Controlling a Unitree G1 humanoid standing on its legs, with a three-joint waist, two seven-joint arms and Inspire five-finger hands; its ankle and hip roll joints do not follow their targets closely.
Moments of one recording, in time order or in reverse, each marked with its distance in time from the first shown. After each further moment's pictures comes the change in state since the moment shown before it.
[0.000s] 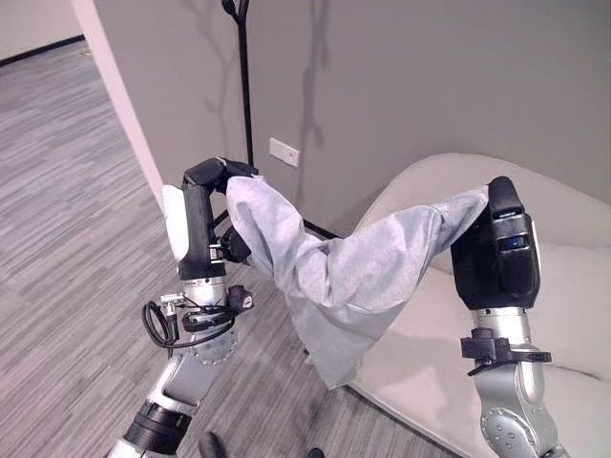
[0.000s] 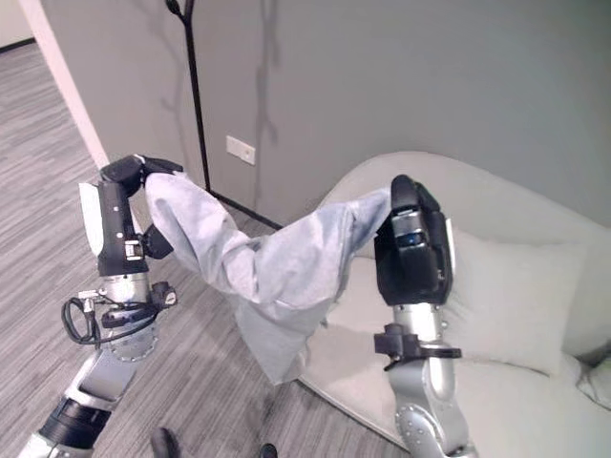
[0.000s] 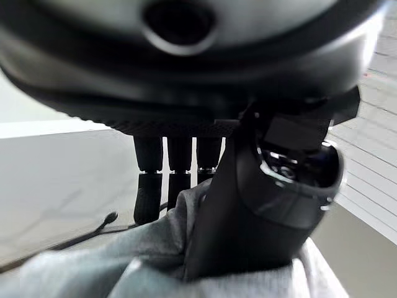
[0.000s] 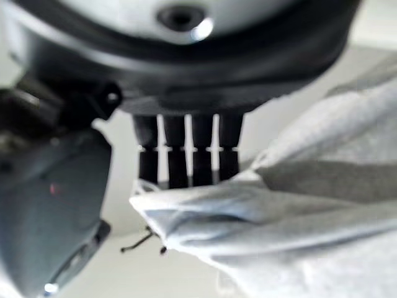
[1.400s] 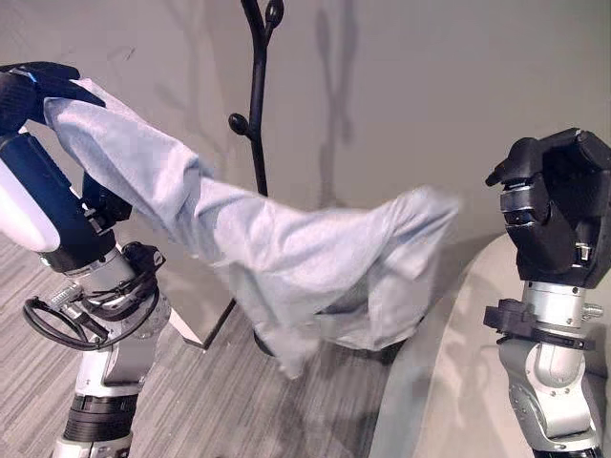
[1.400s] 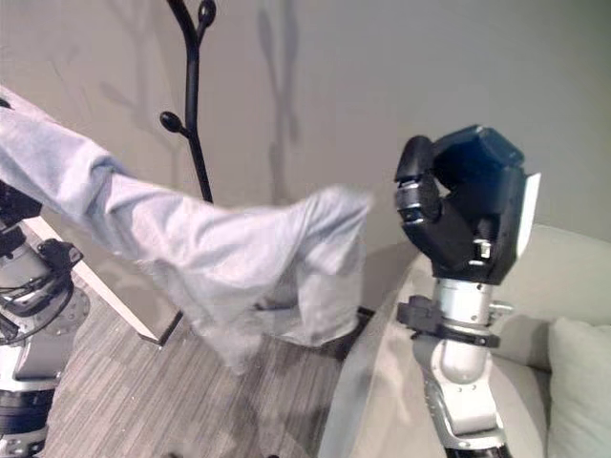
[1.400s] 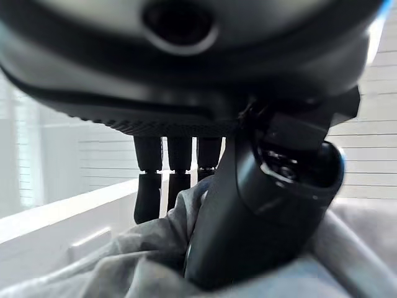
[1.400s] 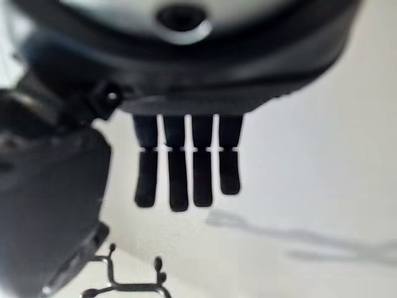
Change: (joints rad) left arm -0.032 0.150 0.337 -0.130 0.360 0.150 0.256; right arm -0.119 -0.037 -0.166 -0.010 -0.493 0.011 -0.221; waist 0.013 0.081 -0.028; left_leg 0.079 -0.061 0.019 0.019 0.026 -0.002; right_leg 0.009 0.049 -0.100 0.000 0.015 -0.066
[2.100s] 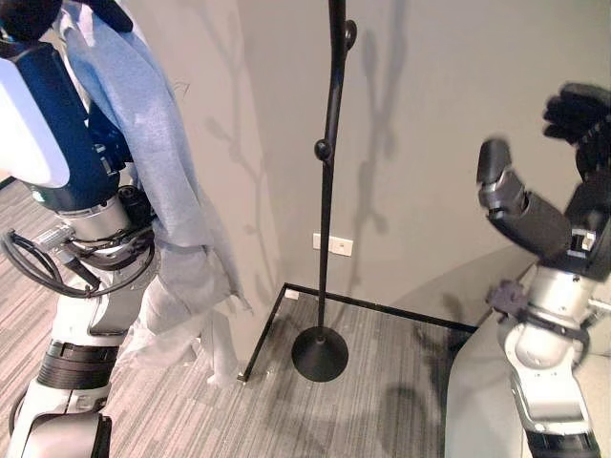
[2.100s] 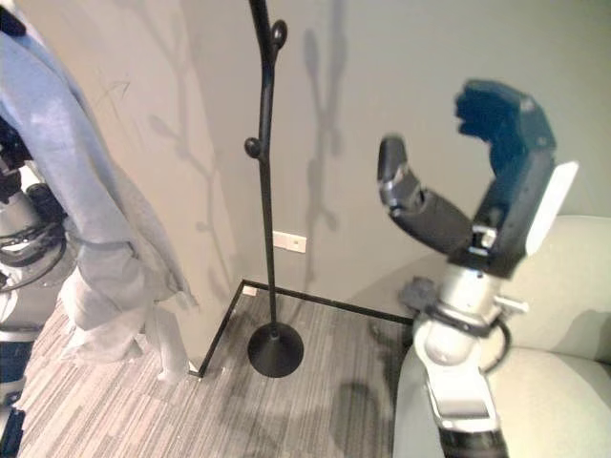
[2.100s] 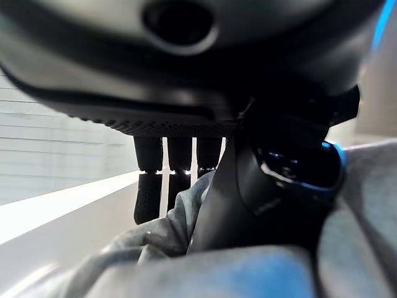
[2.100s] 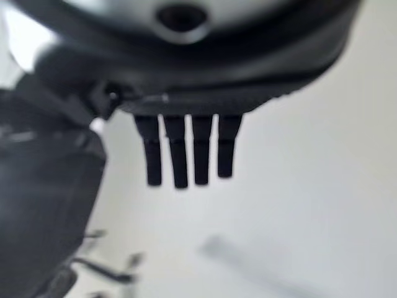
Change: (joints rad) left arm -0.164 0.180 -0.006 -0.022 0.086 -0.009 0.028; right arm 0.075 0.042 -0.133 0.047 -0.411 0.118 -0.210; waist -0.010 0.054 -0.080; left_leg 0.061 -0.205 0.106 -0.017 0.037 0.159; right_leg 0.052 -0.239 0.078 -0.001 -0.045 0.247
